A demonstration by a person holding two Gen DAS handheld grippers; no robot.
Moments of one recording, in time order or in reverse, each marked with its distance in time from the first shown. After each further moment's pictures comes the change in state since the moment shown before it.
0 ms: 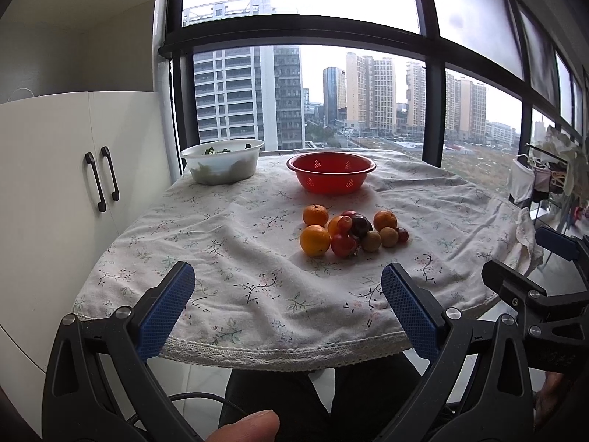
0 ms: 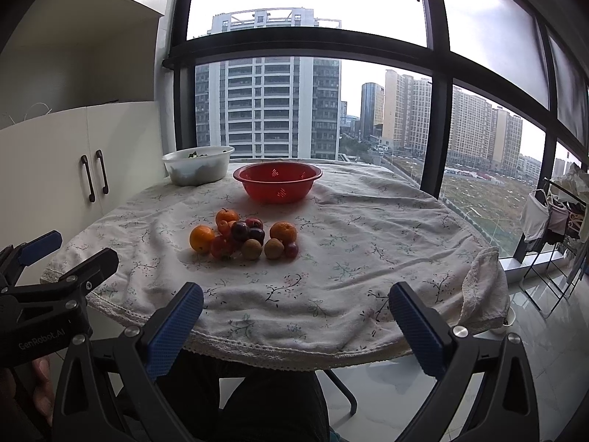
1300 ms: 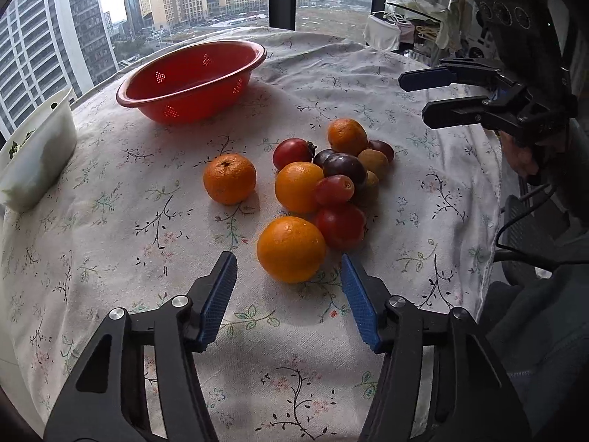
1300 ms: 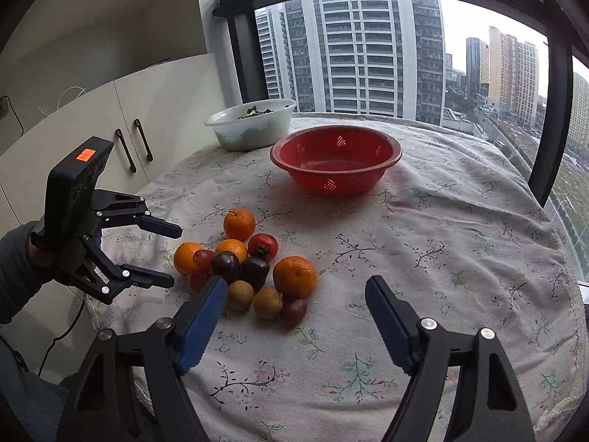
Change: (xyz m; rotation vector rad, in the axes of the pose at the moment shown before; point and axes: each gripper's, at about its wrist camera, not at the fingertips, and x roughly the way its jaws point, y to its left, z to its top) left arm 0.236 0.026 0.060 0.416 0.515 -0.629; right arm 0.168 -0.046 0.086 -0.134 0.284 0.438
